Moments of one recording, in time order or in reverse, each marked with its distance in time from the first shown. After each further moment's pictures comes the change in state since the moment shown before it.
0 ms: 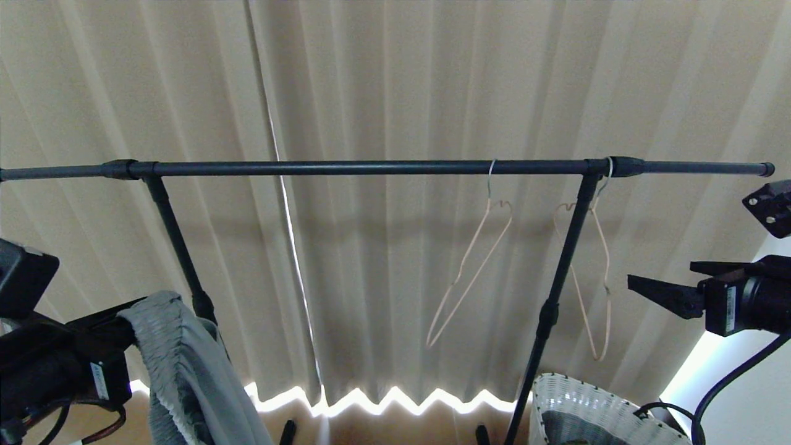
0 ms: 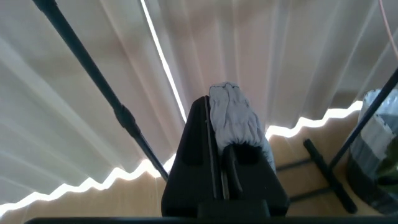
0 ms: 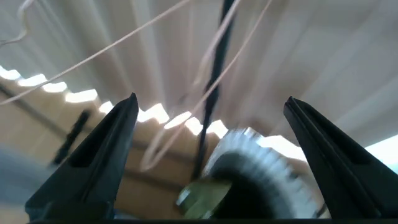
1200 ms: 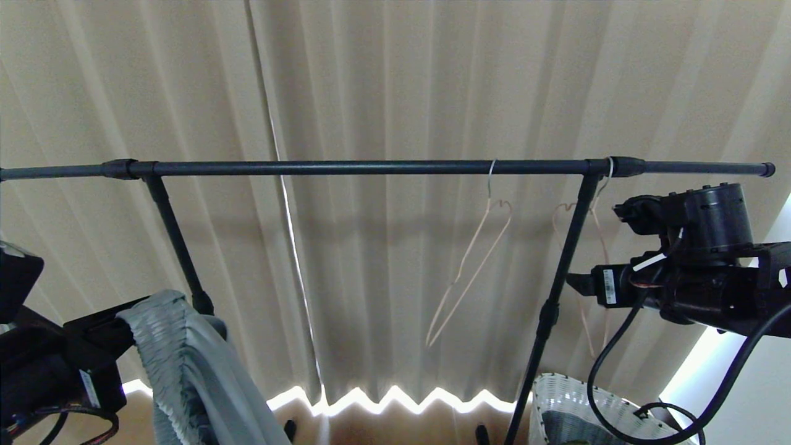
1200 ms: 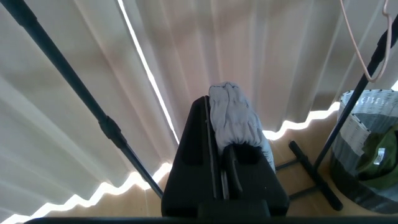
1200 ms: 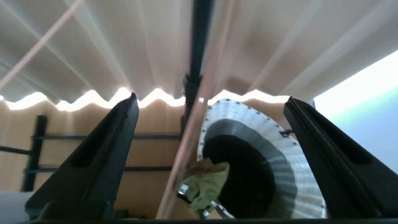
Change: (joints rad) left arm 0.003 -0.022 -0.004 -0.001 -0.083 -0.007; right arm 0.170 0.371 -0.151 -0.030 -0.427 0.201
